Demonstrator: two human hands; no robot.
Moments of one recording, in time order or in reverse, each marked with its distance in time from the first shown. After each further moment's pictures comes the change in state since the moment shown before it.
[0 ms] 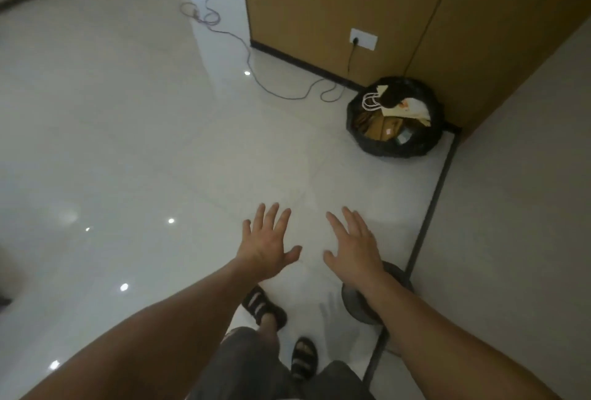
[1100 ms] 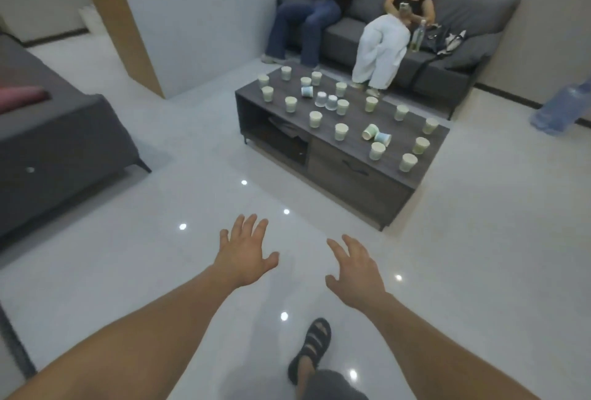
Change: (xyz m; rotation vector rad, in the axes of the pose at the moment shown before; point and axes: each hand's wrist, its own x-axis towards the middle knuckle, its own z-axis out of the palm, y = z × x) left_hand -0.778 -0.395 0.150 -0.500 0.360 -1.658; right_hand -0.332 -0.730 0.303 -0.527 -0.405 -1.544
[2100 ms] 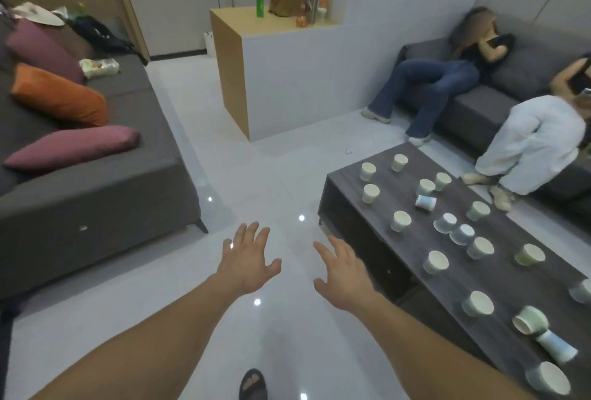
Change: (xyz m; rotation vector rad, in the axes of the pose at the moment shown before) left_hand 0.467 -0.321 -0.174 -0.166 0.118 -0.392; right_hand 0.632 -0.269 -0.112 -0.107 -0.072 -0.407
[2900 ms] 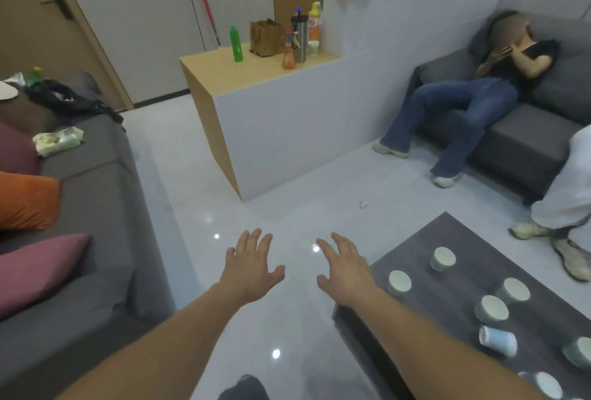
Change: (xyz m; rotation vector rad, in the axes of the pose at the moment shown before) left_hand 0.514 0.021 -0.127 0.059 0.016 0.016; right_hand 0.510 0.091 -0.162 0.081 0.030 -0.011
